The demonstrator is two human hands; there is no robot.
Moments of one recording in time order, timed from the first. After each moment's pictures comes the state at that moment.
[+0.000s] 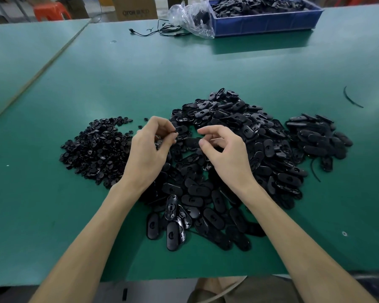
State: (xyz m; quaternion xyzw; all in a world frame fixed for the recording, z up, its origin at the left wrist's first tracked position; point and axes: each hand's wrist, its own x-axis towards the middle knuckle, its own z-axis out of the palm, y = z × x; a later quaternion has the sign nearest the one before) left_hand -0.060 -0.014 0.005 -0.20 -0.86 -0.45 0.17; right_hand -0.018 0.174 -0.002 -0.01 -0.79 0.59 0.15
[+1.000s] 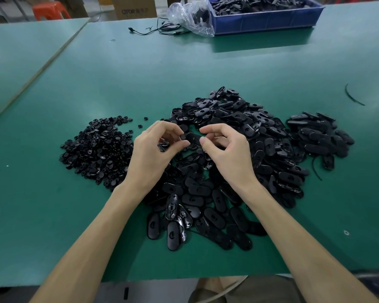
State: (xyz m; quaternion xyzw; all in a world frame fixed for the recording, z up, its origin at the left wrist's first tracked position) left_hand -0.052 -0.009 0.008 -0.24 -0.85 -0.44 0.18; right_hand -0.020 0.176 -0.005 -0.02 -0.78 0.61 0.16
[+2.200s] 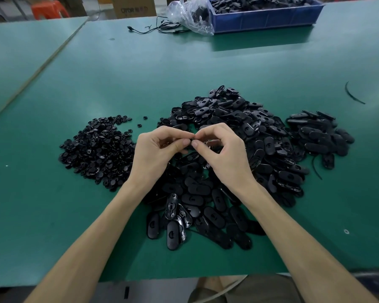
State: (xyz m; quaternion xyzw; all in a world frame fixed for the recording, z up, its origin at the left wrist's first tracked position) left_hand -0.053 -0.002 0.006 -0.20 -0.74 -0.64 0.03; right_hand -0.017 0.173 -0.005 0.05 -0.80 0.57 0.18
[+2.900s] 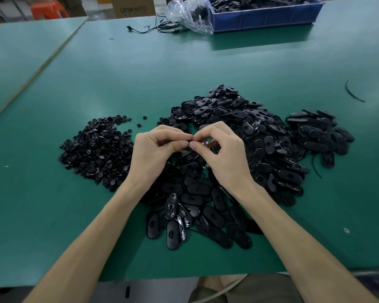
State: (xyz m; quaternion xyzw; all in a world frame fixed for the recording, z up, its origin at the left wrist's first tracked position) left_hand -0.056 -0.003 0.005 -0.19 -0.73 -0.65 0.02; right_hand -0.018 0.172 -0.009 0.07 -0.82 0.53 0.21
